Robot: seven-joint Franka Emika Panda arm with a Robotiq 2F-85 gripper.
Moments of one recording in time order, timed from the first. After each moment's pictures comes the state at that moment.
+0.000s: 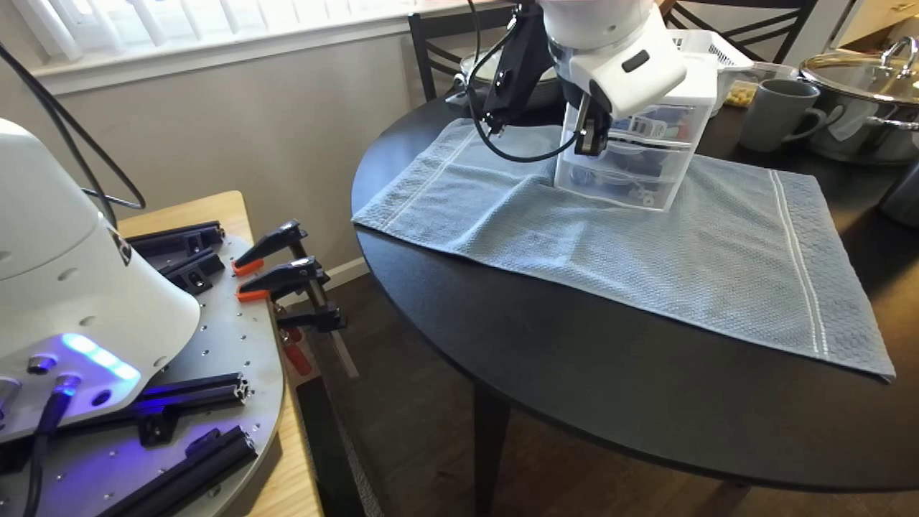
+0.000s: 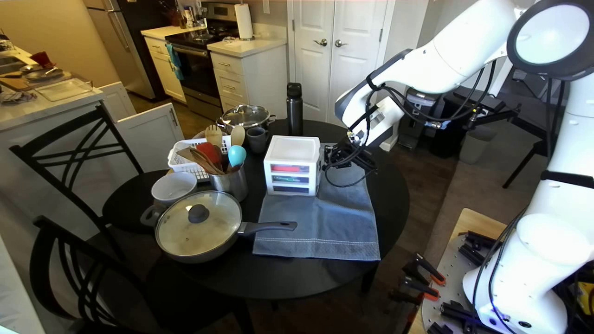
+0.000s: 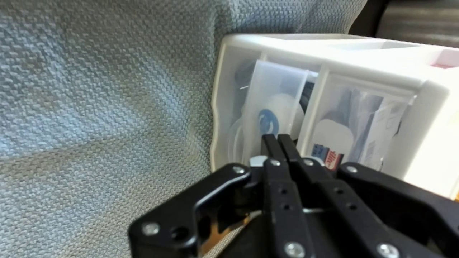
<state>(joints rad) -0.39 0.33 0.29 -2.25 1.37 2.86 -0.49</state>
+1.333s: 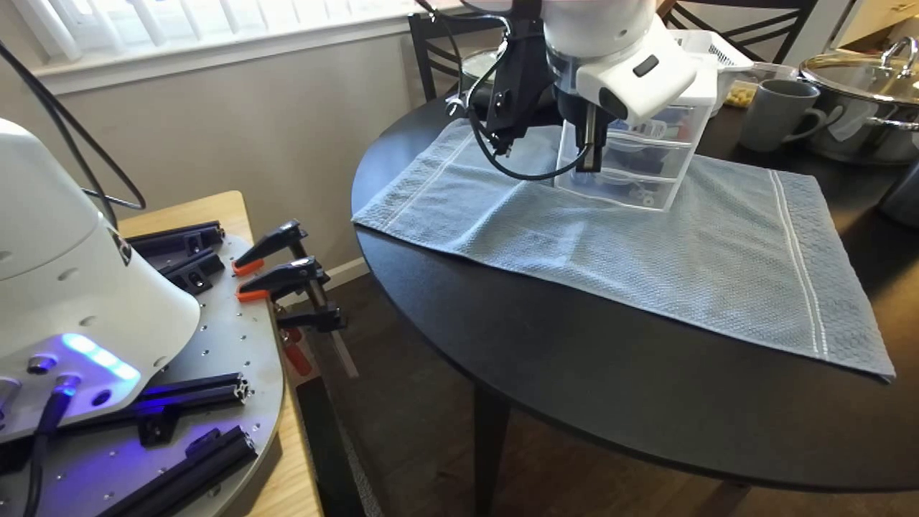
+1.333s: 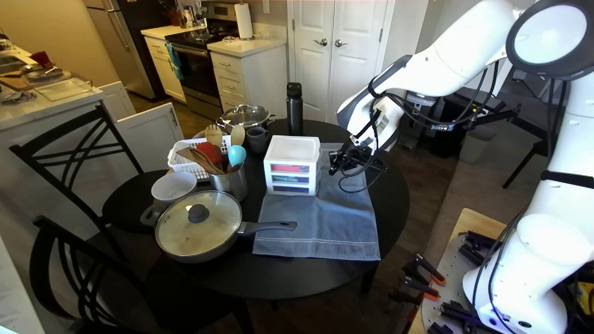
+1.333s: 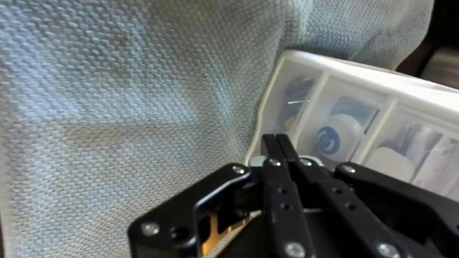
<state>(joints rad) -0.38 0.32 0.25 -2.30 1.14 2.85 -0.47</state>
